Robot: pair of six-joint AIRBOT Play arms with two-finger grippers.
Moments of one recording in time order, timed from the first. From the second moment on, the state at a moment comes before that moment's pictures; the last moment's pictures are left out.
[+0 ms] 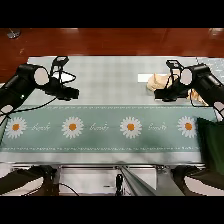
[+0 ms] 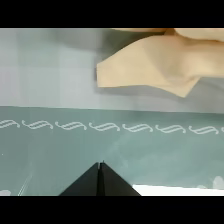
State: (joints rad) left arm -0.29 -1.28 1.13 1.51 -1.12 -1.65; right arm 0.21 -1.33 1.14 -1.63 1.17 1.80
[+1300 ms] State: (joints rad) left arm -0.29 -1.29 1.13 1.51 -1.05 -1.65; right arm 0.21 -1.34 1.14 -1.65 1.05 1.80
